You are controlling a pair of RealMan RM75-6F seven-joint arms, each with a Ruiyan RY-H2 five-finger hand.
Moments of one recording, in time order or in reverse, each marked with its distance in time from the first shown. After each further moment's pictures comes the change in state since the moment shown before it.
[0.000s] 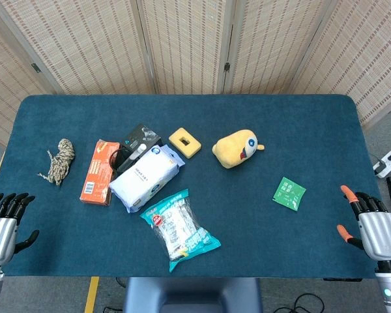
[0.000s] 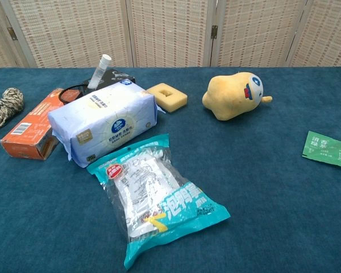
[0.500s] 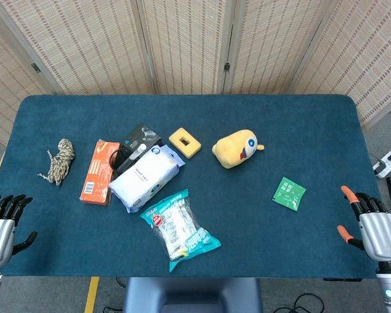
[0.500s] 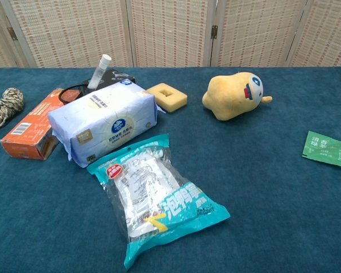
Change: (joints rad) left arm 0.008 0.010 0.002 -0.015 -0.019 -0.002 0.013; right arm -0.003 0.004 -0.002 0.005 -0.007 0.003 0.015
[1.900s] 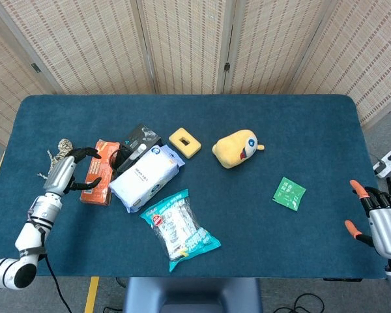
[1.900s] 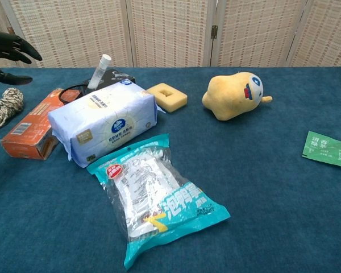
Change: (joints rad) left arm -0.471 -0.111 -0.244 0.120 -0.308 -0.602 -0.528; right arm -0.001 0.048 0.022 -0.007 -0.007 0.029 0.031
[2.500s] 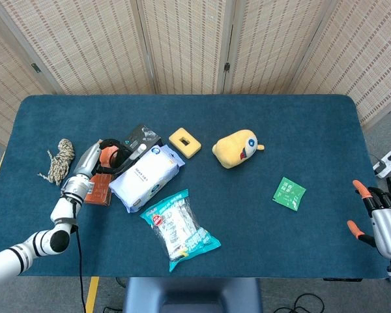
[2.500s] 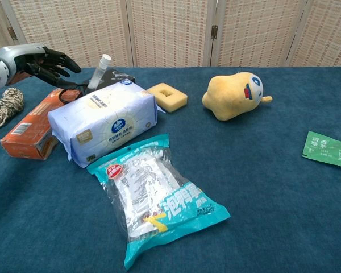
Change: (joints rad) left arm -0.200 -0.196 -0.072 0.244 -0.274 -0.218 0.042; right arm -0.004 0.011 0.001 -0.018 0.015 -0.006 -0.016
